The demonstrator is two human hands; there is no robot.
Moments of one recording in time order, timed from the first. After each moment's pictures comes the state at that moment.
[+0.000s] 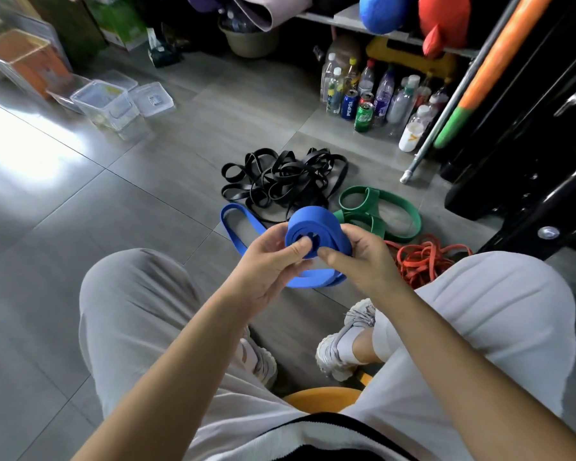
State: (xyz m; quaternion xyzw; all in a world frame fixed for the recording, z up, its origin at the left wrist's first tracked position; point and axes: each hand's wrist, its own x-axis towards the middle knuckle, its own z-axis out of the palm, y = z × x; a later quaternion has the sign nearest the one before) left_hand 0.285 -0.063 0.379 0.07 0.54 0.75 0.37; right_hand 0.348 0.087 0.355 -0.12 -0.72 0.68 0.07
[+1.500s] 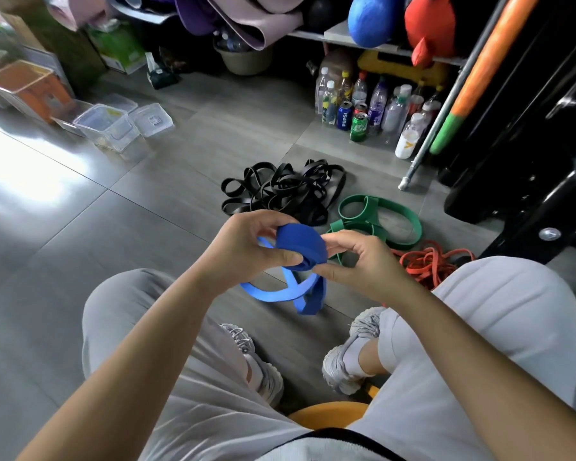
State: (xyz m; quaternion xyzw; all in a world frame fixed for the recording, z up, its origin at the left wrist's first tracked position) left_hand 0.248 -0.074 0.428 0.31 0.80 0.47 0.21; right_hand 0.343 0.103 0.364 -0.04 -0.82 0.56 0.06
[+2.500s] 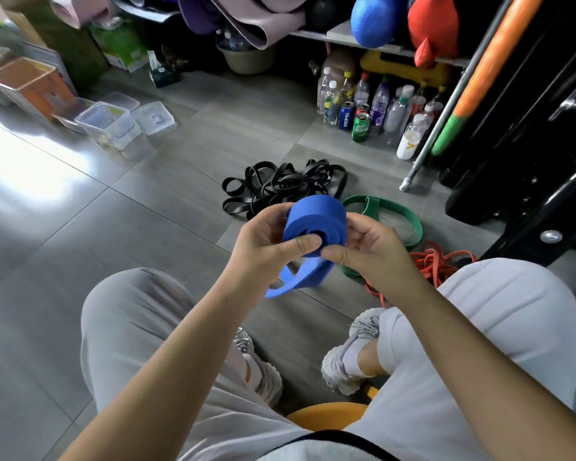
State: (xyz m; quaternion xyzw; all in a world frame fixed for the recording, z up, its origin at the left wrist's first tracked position) left_hand 0.270 -0.055 0.415 0.18 0.66 0.68 0.26; right_hand 0.339 0.106 0.383 -0.02 -0.69 0.72 0.08
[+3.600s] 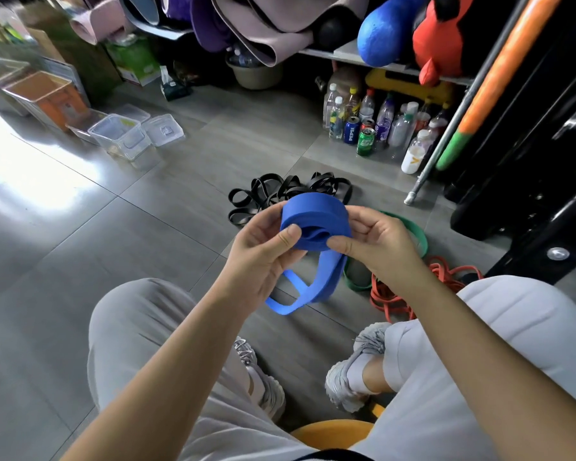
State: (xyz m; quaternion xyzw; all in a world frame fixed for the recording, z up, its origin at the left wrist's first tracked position) left_hand 0.256 -0.062 0.411 0.12 0.54 0.78 0.30; right_hand 0.319 0.113 0.393 -0.01 -0.67 0.73 0.09
